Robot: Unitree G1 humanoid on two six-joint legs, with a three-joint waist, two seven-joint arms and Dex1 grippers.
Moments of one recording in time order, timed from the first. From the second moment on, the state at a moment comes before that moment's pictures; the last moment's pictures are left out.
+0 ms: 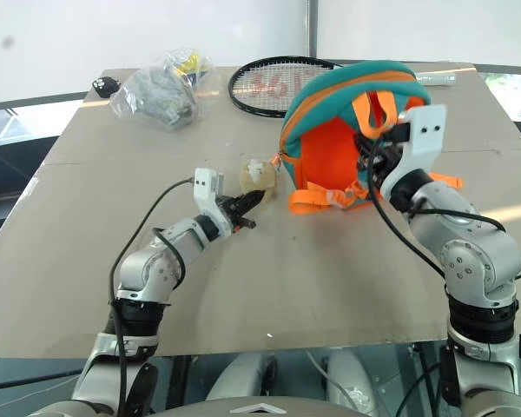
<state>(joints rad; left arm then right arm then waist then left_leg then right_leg) -0.36 0.34 -0.03 -0.02 -0.58 0.52 -0.46 -0.44 -0.49 -0.12 -0.48 0.75 0.82 0.09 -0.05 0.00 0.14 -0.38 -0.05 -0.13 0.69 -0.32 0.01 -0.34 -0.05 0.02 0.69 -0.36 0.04</state>
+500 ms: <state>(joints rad) -0.06 0.66 0.12 -0.29 -0.60 0.50 -0.80 0.07 -0.83 -0.36 -0.57 0.74 0.68 0.68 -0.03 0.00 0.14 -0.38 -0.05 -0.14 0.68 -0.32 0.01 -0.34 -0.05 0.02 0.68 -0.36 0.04</state>
